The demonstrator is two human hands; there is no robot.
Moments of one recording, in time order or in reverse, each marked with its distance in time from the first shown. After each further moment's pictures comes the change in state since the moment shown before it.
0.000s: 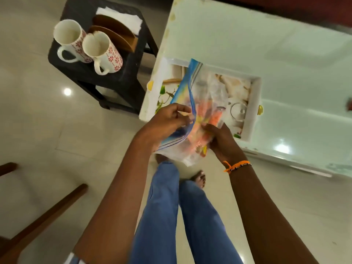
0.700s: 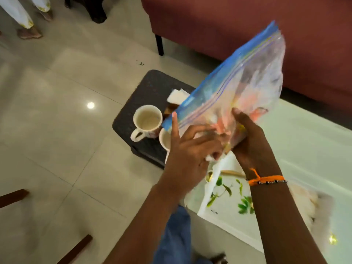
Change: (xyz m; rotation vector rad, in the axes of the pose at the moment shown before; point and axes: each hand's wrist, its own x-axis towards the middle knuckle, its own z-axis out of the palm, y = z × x) left_hand 0.083 0.074 -0.205 0.645 0.655 1.006; right_hand 0.164 -0.161 0.256 0.217 -0.138 -0.125
